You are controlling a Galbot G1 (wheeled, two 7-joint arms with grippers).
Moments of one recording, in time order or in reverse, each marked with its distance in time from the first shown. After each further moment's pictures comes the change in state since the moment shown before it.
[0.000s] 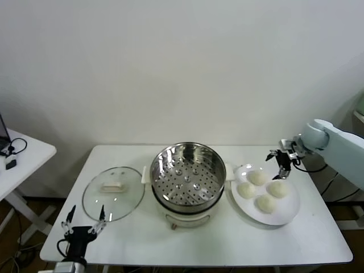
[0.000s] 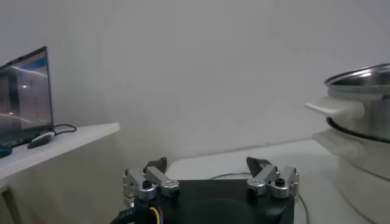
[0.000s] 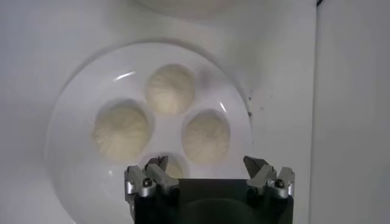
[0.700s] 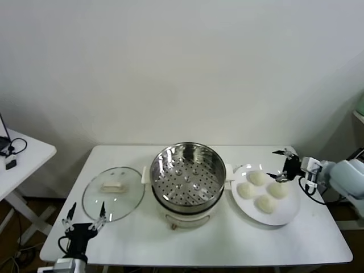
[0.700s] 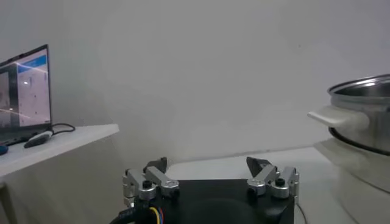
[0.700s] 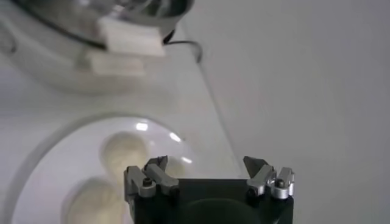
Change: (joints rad) left arm -0.017 0.000 0.009 -0.008 -0.025 0.018 0.000; right arm -0.563 -0.328 0.692 0.523 0.031 -0.156 0.260
